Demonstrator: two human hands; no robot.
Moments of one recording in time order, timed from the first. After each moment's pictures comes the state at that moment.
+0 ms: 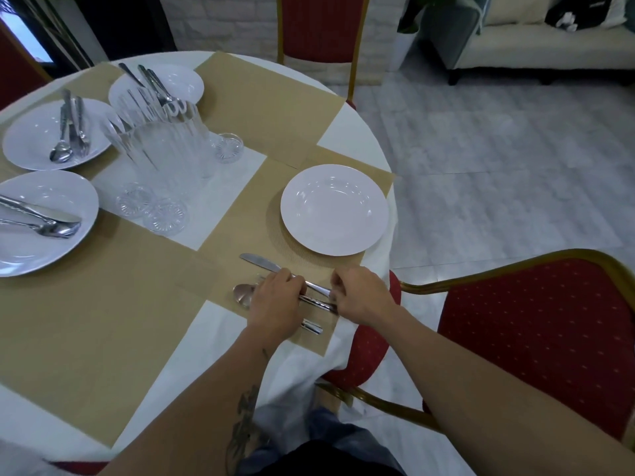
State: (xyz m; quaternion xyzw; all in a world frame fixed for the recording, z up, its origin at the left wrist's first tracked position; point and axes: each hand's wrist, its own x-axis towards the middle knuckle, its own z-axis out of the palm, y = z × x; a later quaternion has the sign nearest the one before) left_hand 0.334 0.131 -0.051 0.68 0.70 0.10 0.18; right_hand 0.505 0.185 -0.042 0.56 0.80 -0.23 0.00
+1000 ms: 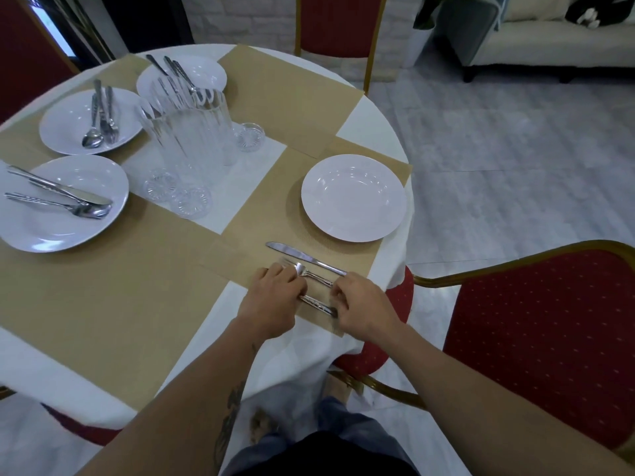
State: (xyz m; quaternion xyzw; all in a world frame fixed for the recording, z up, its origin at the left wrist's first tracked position) left_hand 0.290 0.097 -0.048 0.78 0.62 0.03 0.09; right_hand 0.484 0.131 -0.043 0.53 0.81 -0.24 -0.05
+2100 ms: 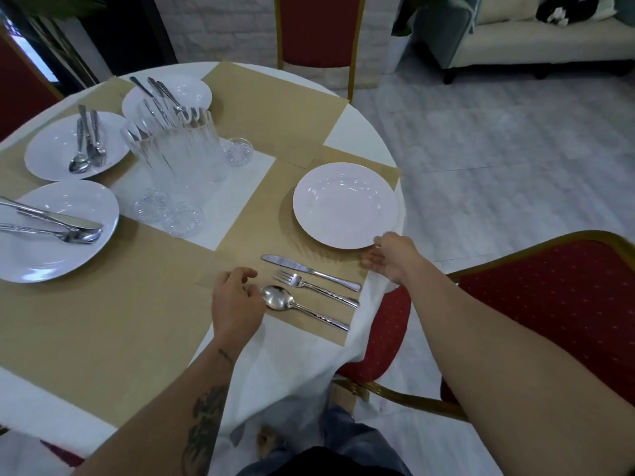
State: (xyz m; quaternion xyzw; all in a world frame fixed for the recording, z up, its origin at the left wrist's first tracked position) left_hand 0.259 0.102 -0.053 0.43 0.80 0.32 0.27; right_hand 0.507 0.228 -0.013 0.70 0.21 -0.60 -0.33
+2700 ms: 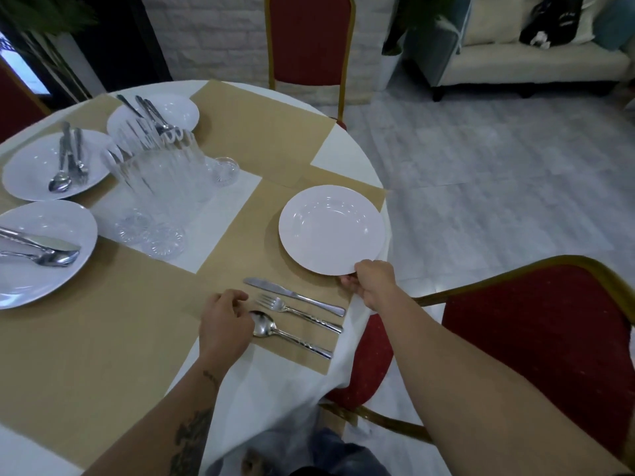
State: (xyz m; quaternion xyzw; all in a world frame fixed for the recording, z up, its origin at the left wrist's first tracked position) left_hand 0.267 0.119 -0.057 0.42 0.81 0.29 0.29; right_hand 0.498 0.235 -0.029 0.69 0.16 -0.60 -0.39
